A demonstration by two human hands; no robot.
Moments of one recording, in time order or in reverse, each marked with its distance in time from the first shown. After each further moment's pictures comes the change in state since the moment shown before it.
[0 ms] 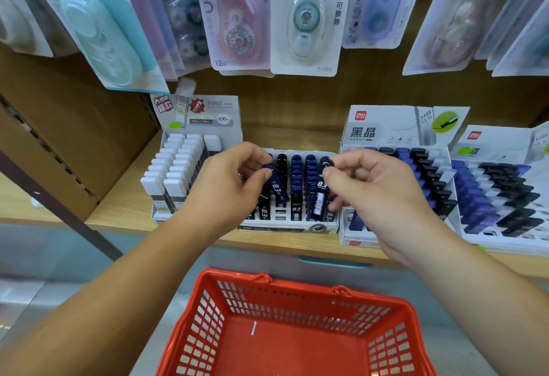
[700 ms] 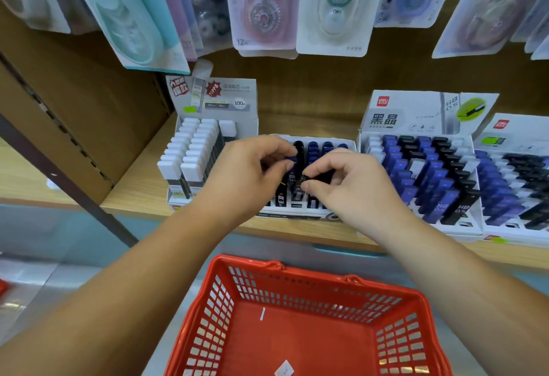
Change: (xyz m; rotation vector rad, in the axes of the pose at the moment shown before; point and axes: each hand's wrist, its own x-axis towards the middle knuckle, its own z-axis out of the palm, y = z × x) left_hand -0.001 -0.011 -0.001 0.057 -0.010 0.150; right_hand 0.014 0.025 0.035 -0.482 -0.132 -0.196
